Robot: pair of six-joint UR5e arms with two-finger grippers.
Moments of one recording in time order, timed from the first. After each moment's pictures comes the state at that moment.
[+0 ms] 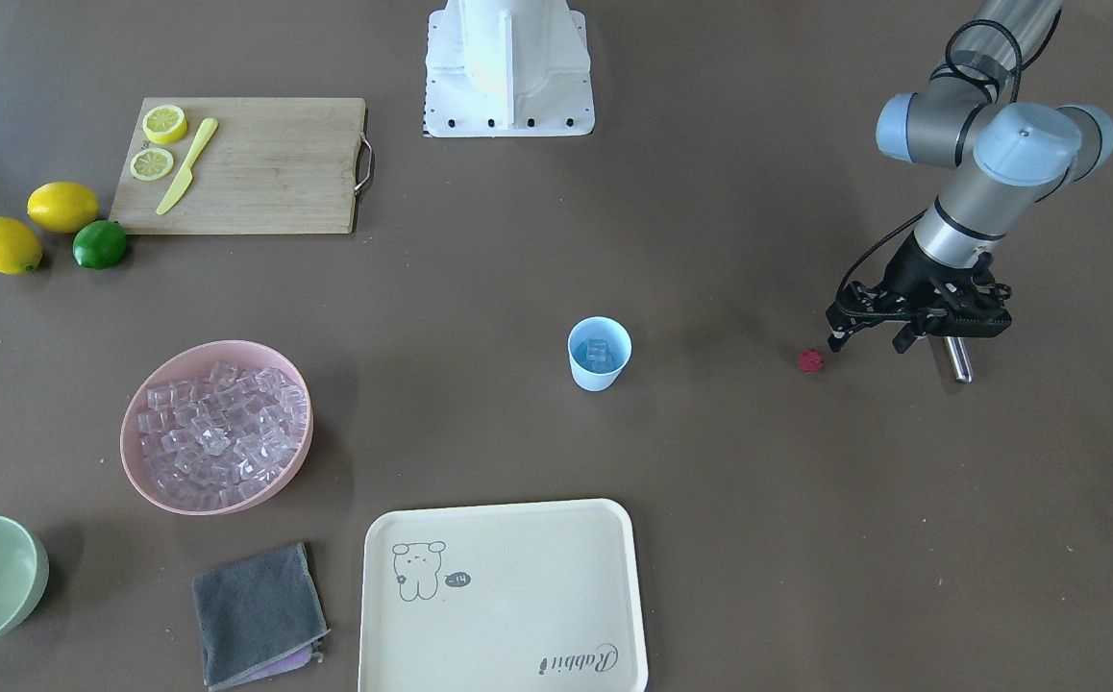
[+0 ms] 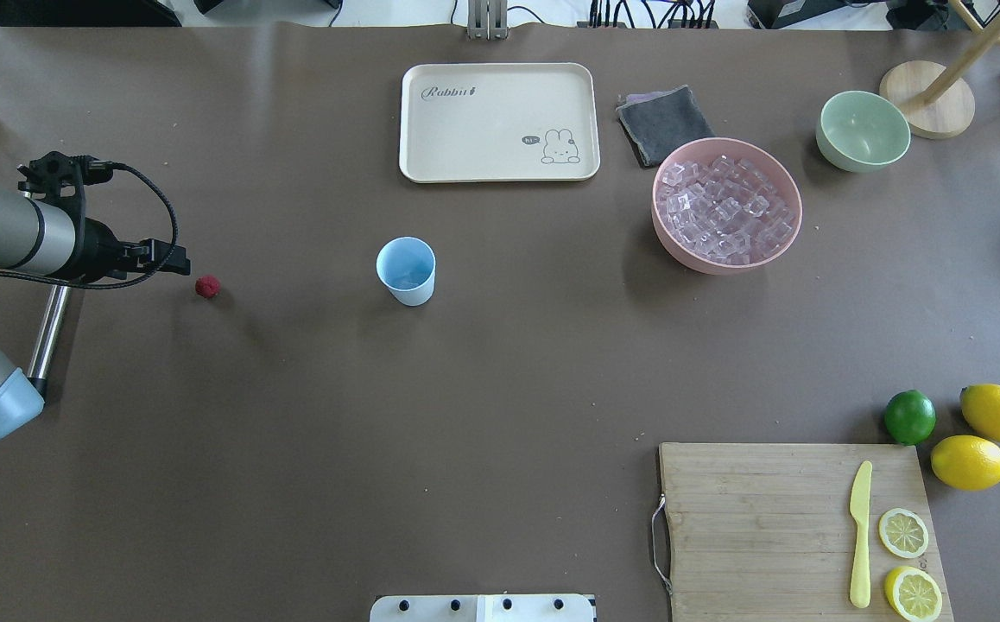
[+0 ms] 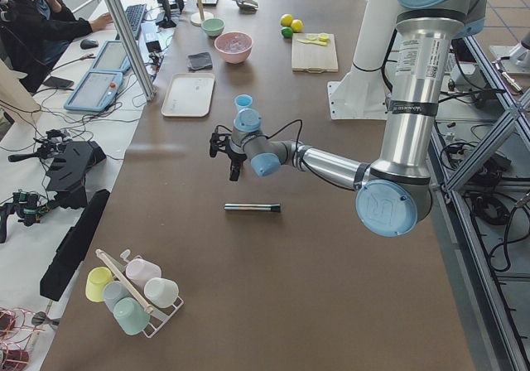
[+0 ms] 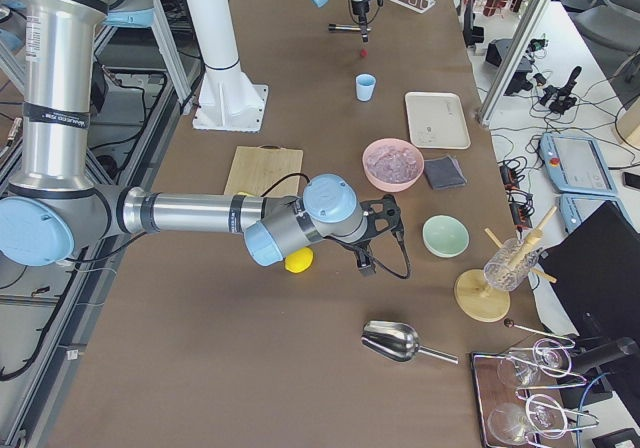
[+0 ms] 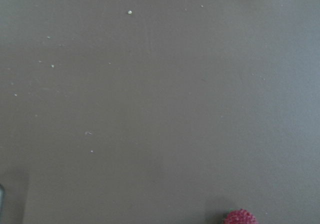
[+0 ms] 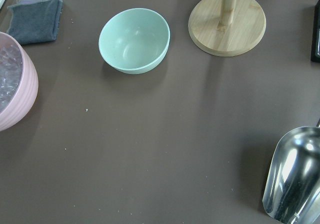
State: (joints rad) left arm -0.84 -1.71 -1.64 -2.25 -1.98 -1.07; right arm 1.57 -1.72 1.72 -1.03 2.49 0.19
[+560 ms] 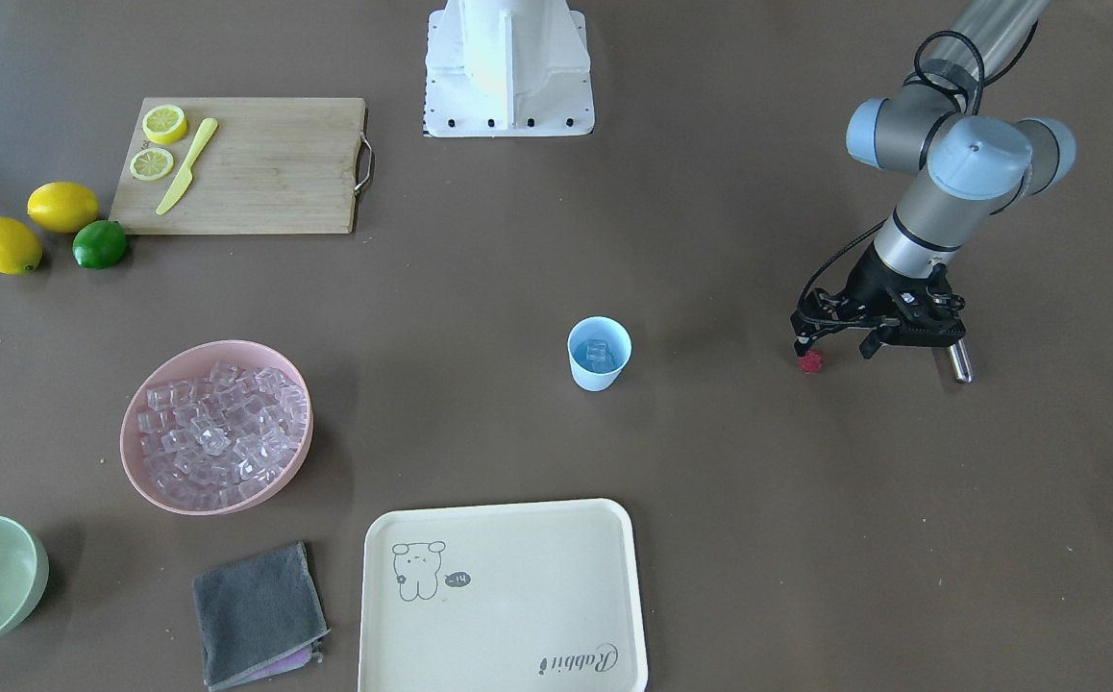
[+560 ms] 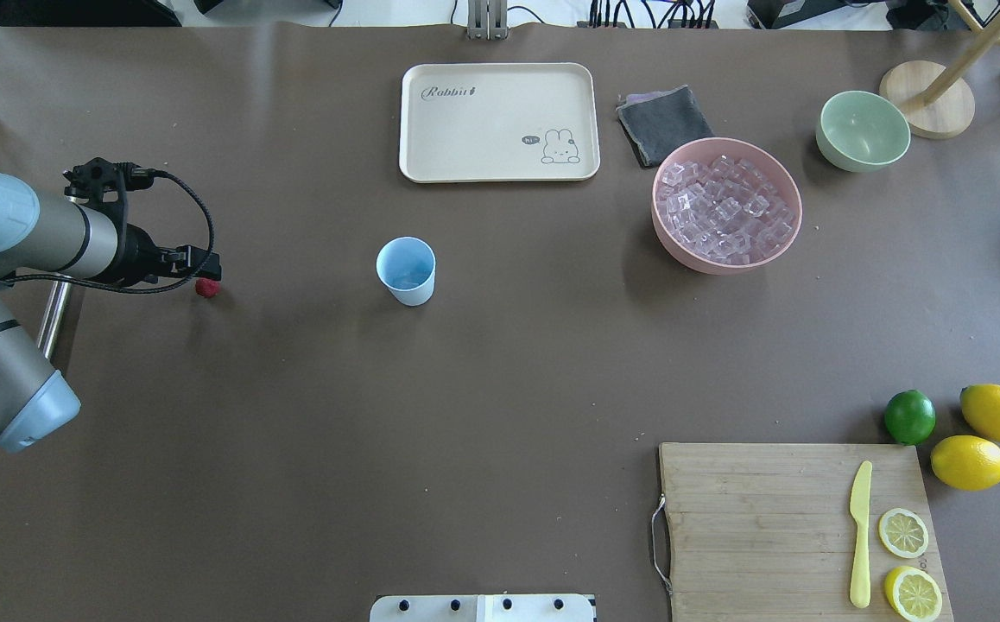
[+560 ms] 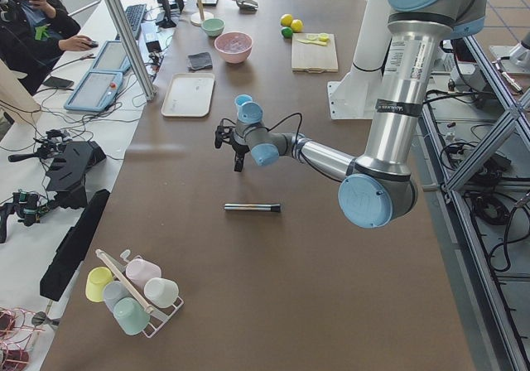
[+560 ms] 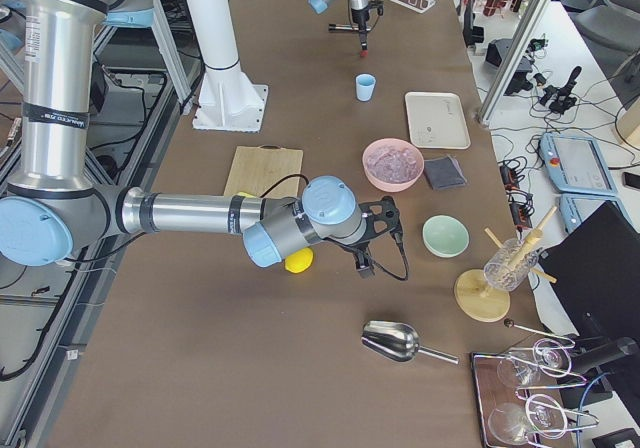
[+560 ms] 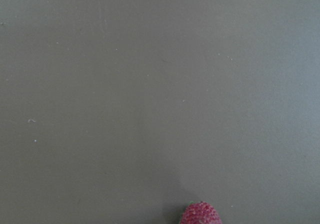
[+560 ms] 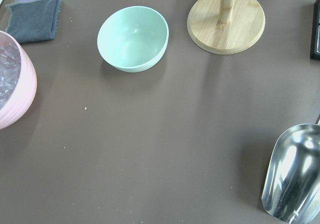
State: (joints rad) left arm -0.79 -1.77 -1.61 -2.22 -1.96 -1.07; right arm 1.57 -1.72 1.72 -1.03 2.49 0.19
